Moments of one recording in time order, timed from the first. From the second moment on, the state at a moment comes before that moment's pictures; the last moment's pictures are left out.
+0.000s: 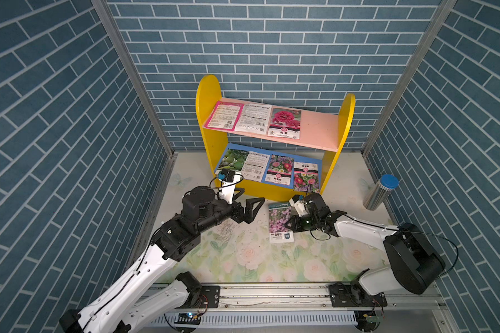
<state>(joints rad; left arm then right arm) -0.70 0.84 0.98 -0.38 0.17 -0.35 0.63 1.48 0.70 -0.14 -0.44 0.45</state>
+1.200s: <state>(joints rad) -0.70 0.97 1.08 -0.40 0.15 -0.33 0.61 1.09 0.77 -0.38 -0.25 0.26</state>
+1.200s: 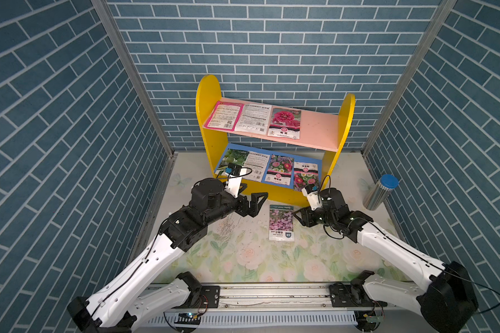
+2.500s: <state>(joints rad) -0.70 1.92 2.36 -0.57 -0.15 -0.26 0.64 0.79 1.28 -0.63 0.02 0.10</state>
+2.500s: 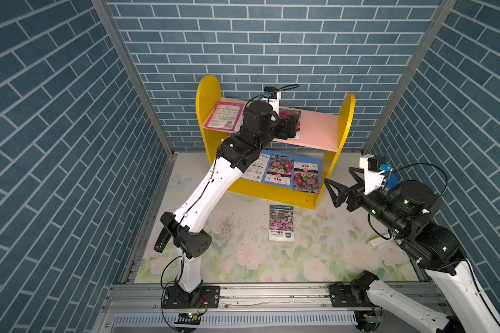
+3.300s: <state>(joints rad) -0.77 2.03 2.42 -0.65 -0.31 -0.18 0.64 0.78 1.28 -0.66 0.05 0.10</state>
